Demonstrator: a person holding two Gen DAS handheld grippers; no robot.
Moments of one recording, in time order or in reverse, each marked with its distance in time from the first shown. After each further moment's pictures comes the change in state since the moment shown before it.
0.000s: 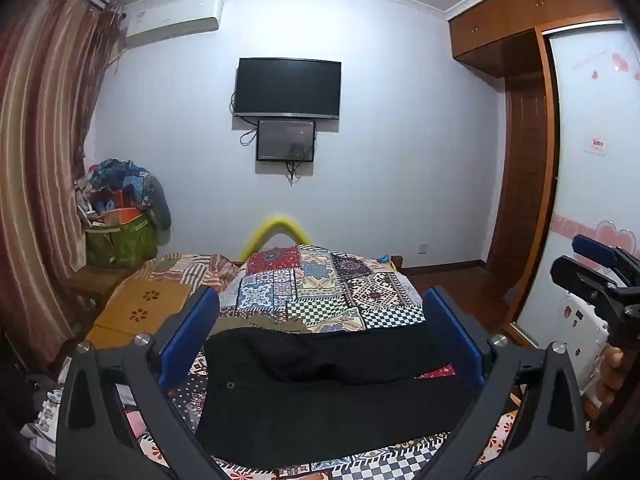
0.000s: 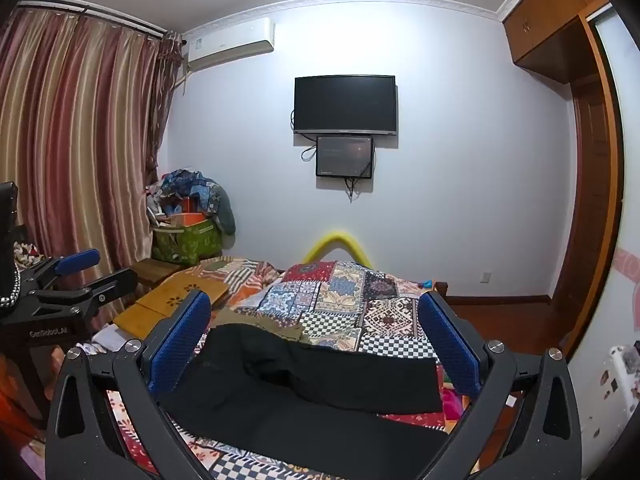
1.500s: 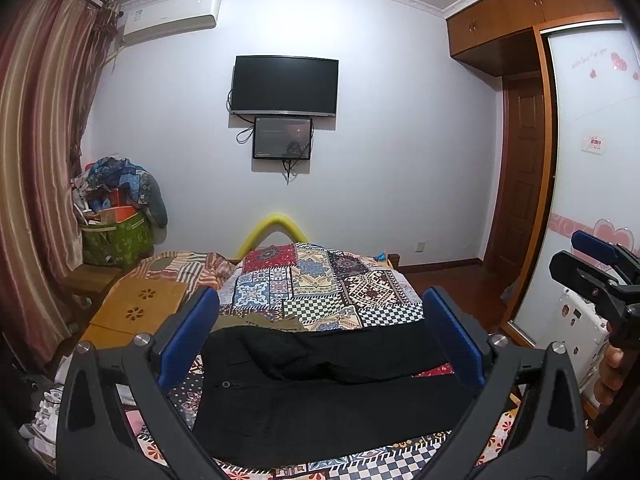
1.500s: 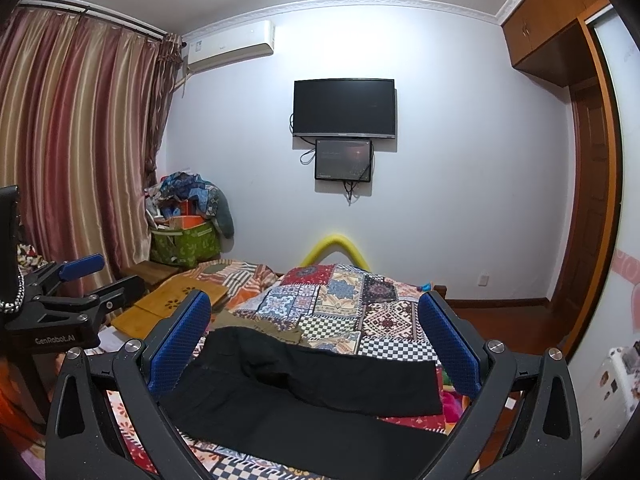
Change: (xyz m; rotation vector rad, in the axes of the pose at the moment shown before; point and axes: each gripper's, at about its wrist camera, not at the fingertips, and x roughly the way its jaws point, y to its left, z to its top) left arm 0.009 0.003 -0.002 -0.029 0.022 -0.029; right arm 0.000 0.003 0.000 0.003 -0.008 -0.008
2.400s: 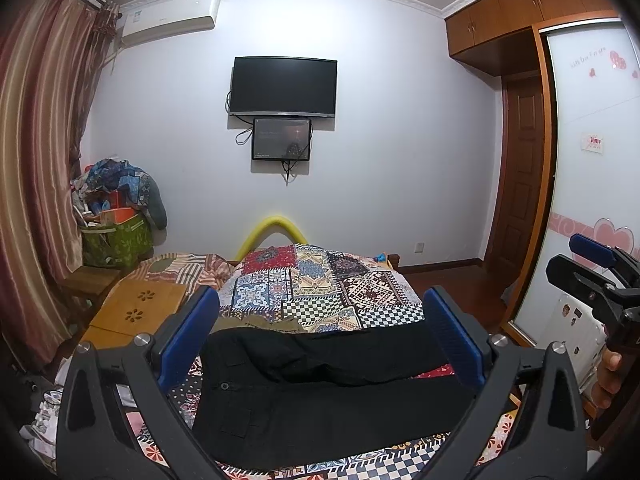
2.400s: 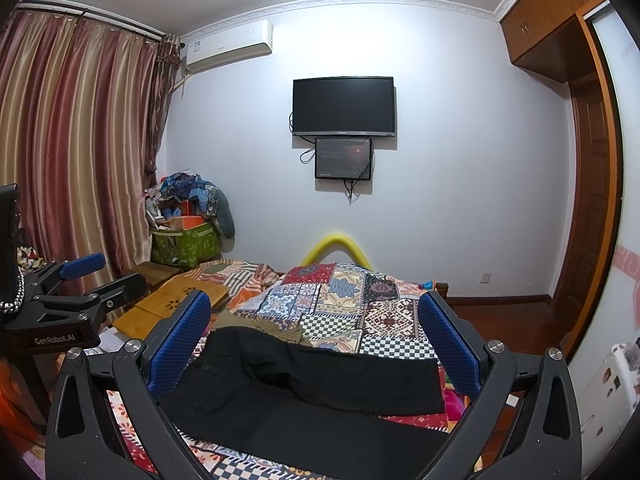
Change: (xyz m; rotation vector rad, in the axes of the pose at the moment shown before) left arm 0.000 -0.003 0.000 0.007 -0.001 0.001; right arm -0.003 0.000 0.001 0.005 0.003 0.001
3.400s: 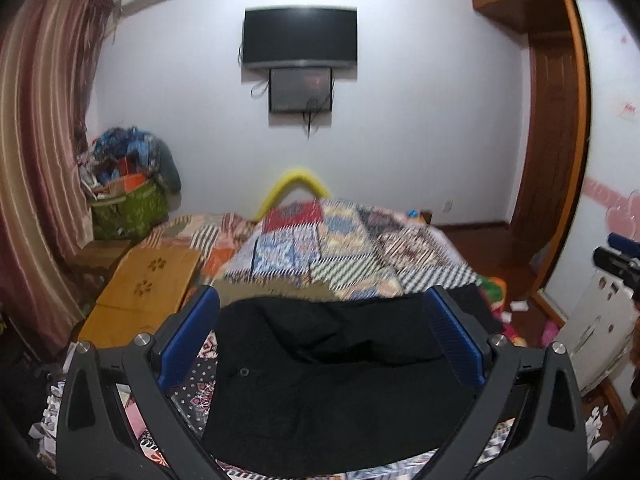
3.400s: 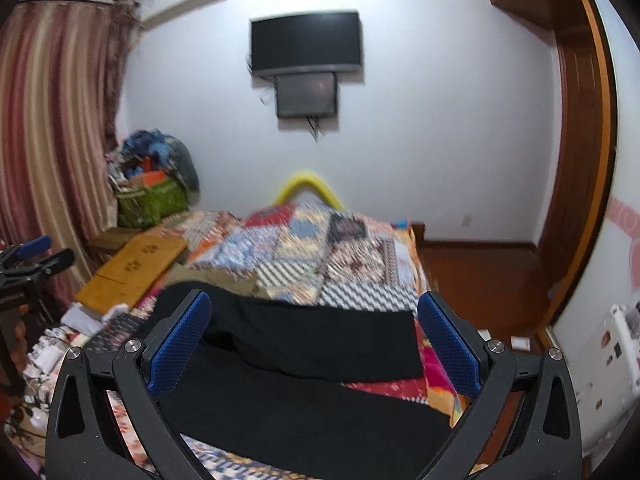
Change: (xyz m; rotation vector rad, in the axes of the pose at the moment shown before) left arm 0.121 0.047 -0.041 0.019 0.181 0.085; right arm 0.091 -0.072 -0.053 0.068 0.228 -0.095
